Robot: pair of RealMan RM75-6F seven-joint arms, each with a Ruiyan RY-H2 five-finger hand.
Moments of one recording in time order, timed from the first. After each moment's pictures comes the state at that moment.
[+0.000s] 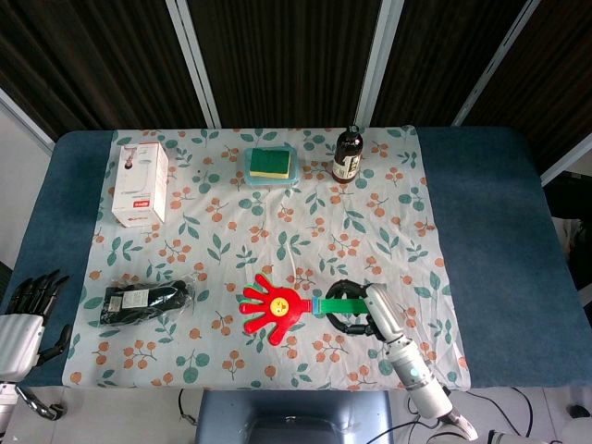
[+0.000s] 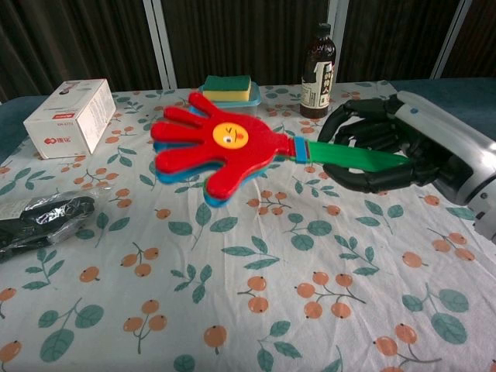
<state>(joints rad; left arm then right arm) -0.11 -1.11 -0.01 -1.55 1.57 1.49 -0.04 0.39 -1.70 0.12 -1.44 -1.65 1.31 0.43</state>
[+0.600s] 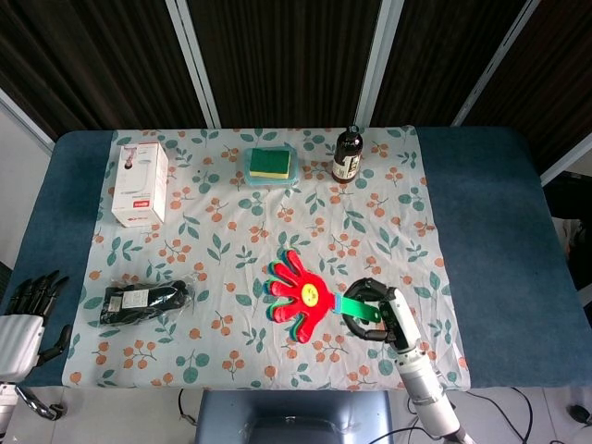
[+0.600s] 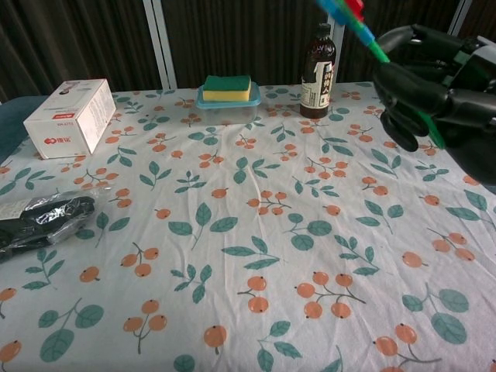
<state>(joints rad) -0.11 -1.11 -0.01 -1.56 1.56 1.49 -0.02 0.34 -1.66 0.08 -1.60 -1.67 1.48 0.96</state>
